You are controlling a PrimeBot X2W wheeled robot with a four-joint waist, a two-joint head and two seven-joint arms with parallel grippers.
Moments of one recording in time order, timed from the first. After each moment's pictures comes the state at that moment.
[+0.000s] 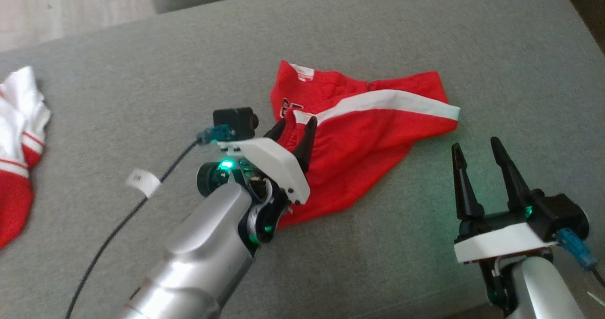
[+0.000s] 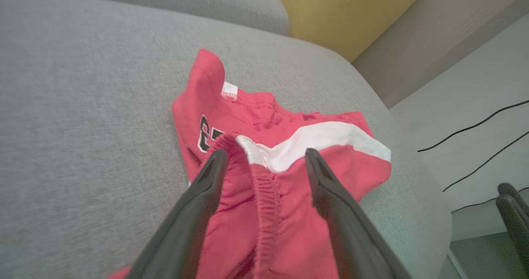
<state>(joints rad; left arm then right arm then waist) -0.62 0.05 -0.75 0.51 -0.92 0.12 0.16 -0.09 -0.09 0.09 0.19 0.14 0.12 -0.25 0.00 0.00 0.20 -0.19</state>
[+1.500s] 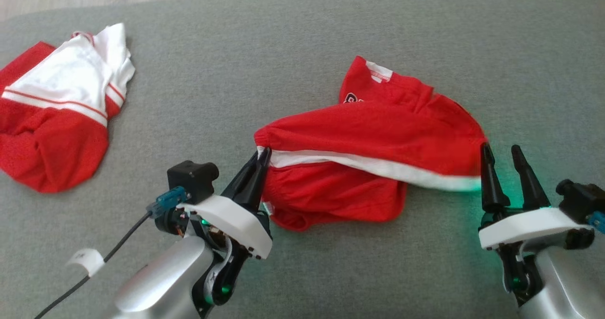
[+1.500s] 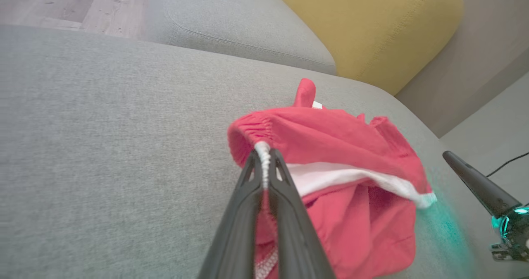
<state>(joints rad) -0.47 0.35 -0.91 0.17 -0.97 0.17 -0.06 -0.18 -0.20 0.14 0.42 0.52 0.12 -0.25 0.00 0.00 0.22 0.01</state>
